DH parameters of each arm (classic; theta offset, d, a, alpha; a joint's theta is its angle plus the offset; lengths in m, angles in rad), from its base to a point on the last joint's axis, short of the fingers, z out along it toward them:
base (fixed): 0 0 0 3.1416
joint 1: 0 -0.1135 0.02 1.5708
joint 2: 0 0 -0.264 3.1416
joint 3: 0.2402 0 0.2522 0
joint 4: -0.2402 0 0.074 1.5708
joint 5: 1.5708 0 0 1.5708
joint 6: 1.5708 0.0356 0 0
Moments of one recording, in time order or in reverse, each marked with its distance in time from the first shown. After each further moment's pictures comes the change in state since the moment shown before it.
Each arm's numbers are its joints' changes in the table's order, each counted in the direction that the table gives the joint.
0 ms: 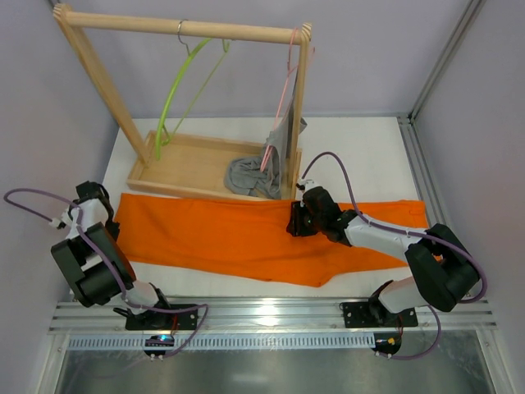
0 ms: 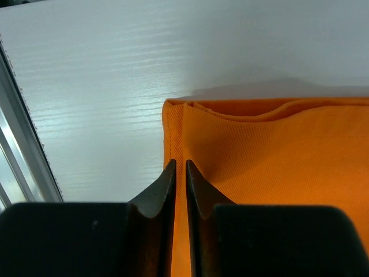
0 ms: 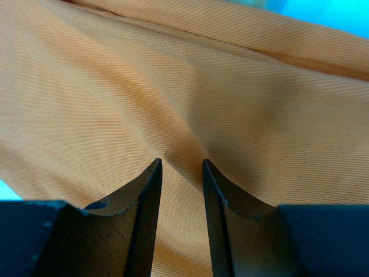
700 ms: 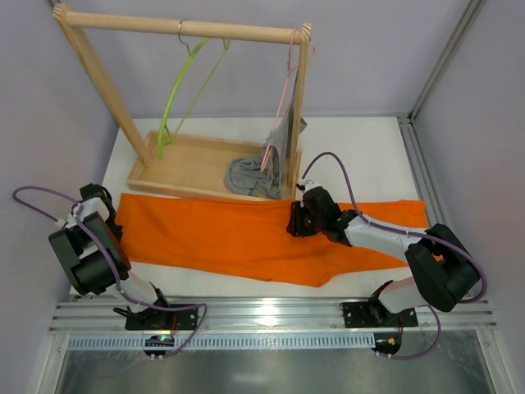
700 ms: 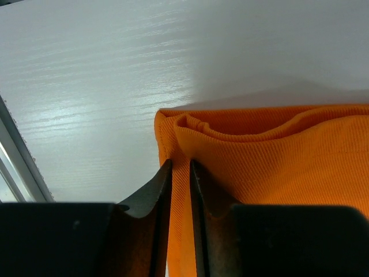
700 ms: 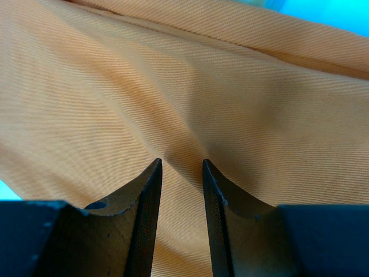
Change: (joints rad) left arm -0.001 0.109 -0.015 0.050 0.006 0.046; right arm 0.000 0.000 -0.002 0.000 0.000 0.000
